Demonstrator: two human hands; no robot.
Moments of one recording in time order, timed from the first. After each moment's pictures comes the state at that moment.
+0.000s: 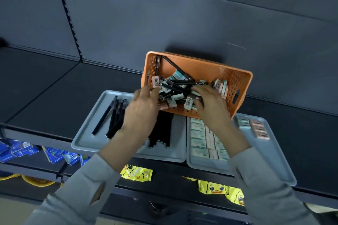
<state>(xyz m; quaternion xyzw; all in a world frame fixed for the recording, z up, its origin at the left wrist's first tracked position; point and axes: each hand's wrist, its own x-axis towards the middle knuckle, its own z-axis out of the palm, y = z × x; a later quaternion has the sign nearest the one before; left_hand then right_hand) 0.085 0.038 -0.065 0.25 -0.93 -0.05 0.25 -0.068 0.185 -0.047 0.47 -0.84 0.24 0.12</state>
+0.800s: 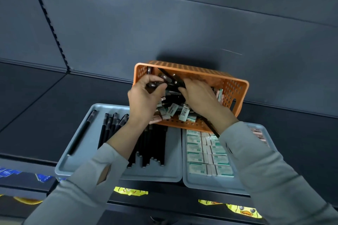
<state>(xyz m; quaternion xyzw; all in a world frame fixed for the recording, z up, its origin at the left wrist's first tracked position) 0.023 0.021 -0.037 0.25 -0.70 -0.50 0.44 -0.105 0.129 -0.007 0.50 -0.85 0.10 0.11</state>
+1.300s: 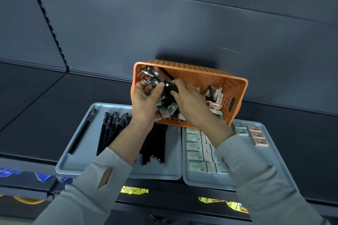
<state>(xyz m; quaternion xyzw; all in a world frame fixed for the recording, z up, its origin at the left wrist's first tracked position) 0.022 0.037 -0.042 0.26 -0.51 -0.72 0.39 -0.072 0.136 -0.023 0.53 -0.81 0.22 0.09</state>
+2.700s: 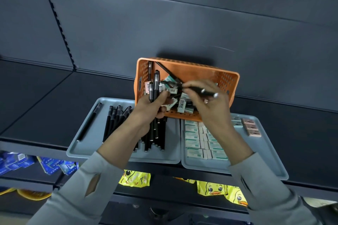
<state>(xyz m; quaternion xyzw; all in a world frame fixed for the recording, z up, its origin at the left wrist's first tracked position) 0.070 0.064 -0.027 0.24 -0.58 -0.75 0.21 -0.034 0.204 -0.007 0.48 -0.70 0.52 0.11</state>
